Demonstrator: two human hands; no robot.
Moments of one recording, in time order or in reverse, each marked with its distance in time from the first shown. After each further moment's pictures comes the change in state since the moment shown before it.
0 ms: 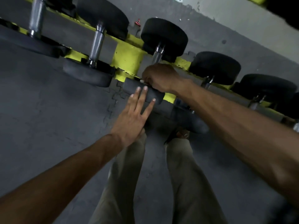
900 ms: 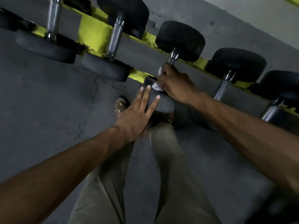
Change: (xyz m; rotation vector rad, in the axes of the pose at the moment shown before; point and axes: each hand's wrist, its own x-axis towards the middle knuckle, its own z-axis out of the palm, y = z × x) left_hand 0.027 0.162 -0.008 -0.073 -0.228 0.058; right_hand -0.180 0.104 0.066 0.133 0.090 0.036
